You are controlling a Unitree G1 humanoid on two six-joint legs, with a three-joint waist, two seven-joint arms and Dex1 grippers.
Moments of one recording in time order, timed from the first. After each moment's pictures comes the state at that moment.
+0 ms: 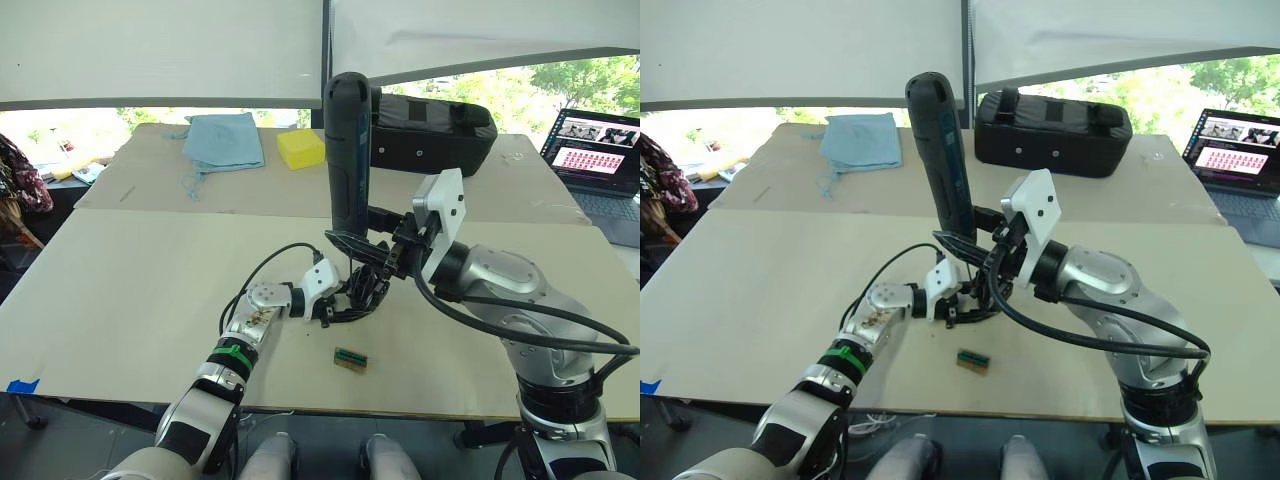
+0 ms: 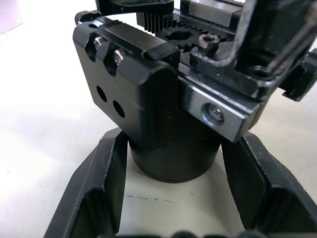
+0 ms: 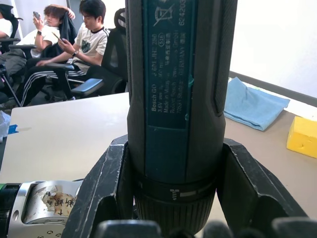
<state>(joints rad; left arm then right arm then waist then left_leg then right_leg) -0.70 0.12 -0.21 0.73 -0.04 -0.15 -1.05 -0.55 -0.48 0.03 -0.56 0.63 0.74 0.52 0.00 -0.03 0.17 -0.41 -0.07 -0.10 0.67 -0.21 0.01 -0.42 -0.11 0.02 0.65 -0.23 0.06</state>
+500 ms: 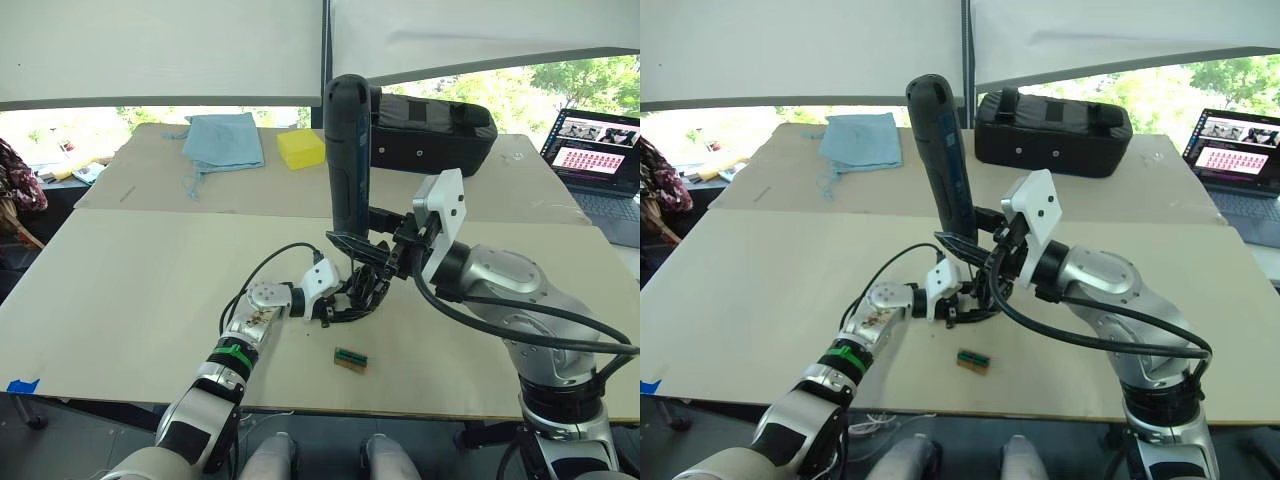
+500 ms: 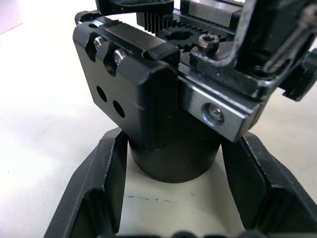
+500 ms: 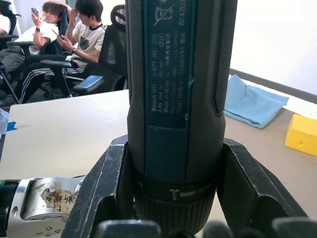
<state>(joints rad) -0.71 0.12 -0.21 0.74 -0.04 -0.15 -1.05 -0.55 -0.49 0.03 -0.56 0.63 0.74 0.52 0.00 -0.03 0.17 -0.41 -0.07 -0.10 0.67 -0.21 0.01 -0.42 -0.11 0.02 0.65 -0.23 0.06</state>
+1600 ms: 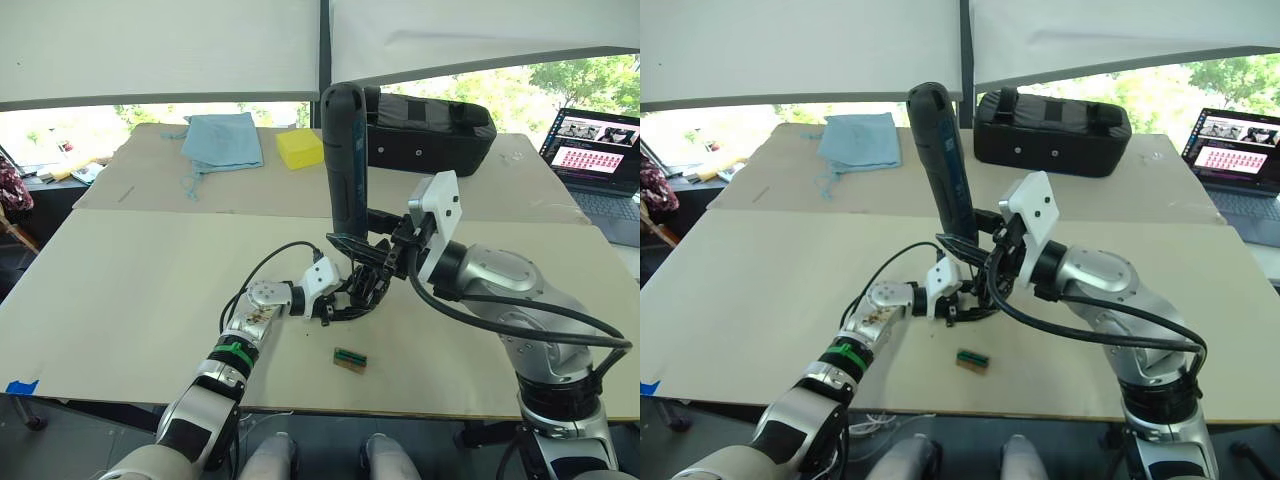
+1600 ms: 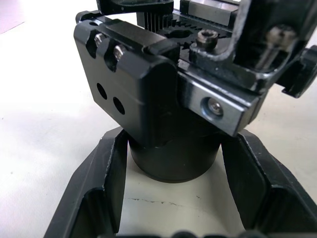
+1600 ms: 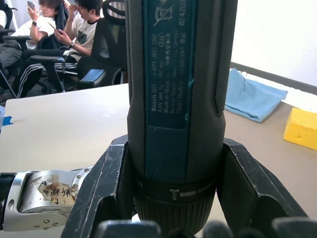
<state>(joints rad) -0.72 0.13 -0.21 0.76 -0.04 -0.15 -1.05 -0.56 -0.48 0.04 -0.53 0.60 0.74 0.54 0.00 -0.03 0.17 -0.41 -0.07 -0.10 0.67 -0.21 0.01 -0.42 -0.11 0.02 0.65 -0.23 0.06</state>
